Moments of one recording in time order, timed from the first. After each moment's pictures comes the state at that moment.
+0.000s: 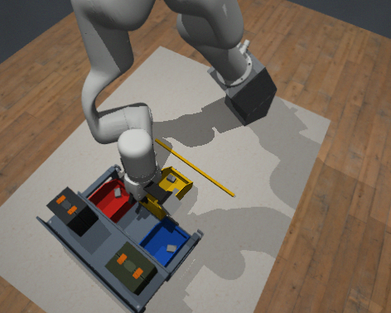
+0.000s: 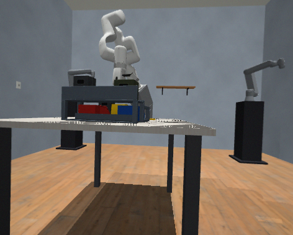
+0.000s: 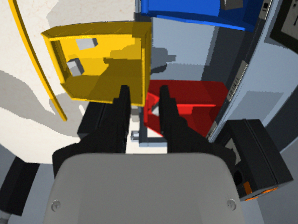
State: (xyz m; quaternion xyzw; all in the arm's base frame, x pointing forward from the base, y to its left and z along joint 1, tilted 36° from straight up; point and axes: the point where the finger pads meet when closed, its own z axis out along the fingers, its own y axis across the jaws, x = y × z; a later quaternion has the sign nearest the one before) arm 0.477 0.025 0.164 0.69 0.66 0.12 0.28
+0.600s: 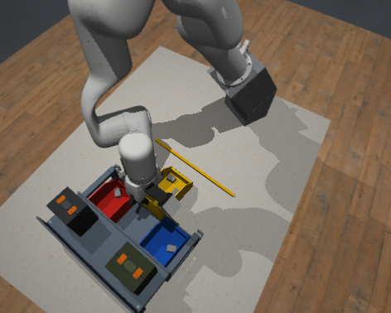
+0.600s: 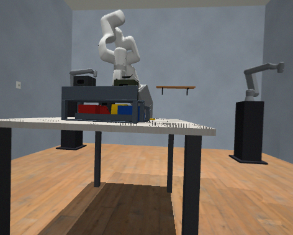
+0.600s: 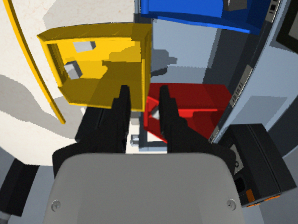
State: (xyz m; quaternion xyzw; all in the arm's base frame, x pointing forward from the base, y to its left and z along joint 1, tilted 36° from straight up) arm 0.483 0.022 0.155 0.69 0.66 0.12 0.28
